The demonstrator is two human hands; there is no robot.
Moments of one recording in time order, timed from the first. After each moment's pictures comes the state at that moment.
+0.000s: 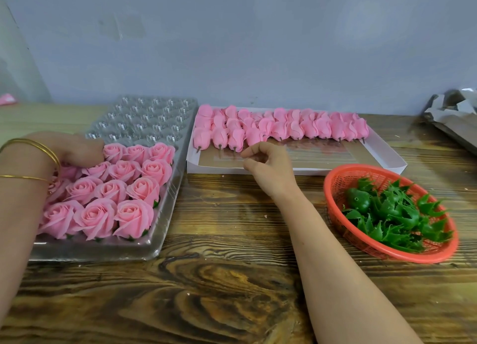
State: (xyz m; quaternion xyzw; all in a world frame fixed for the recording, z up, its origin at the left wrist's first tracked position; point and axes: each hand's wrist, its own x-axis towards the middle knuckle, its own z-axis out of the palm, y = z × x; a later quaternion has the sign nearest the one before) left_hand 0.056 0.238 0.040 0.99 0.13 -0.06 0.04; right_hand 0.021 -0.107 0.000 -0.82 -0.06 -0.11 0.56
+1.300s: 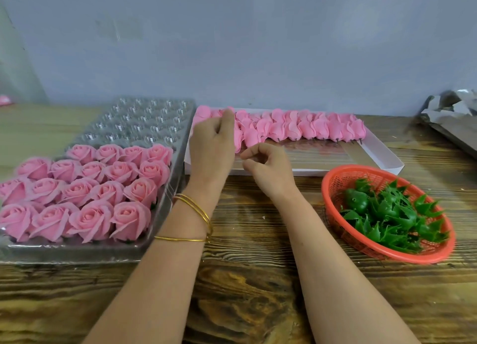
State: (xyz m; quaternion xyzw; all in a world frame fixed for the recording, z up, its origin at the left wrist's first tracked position) left_hand 0.010 -0.001 0.045 0.77 0.01 0.26 0.58; right_hand 0.024 -0.109 -0.005 -0.81 -0.05 -0.12 0.57
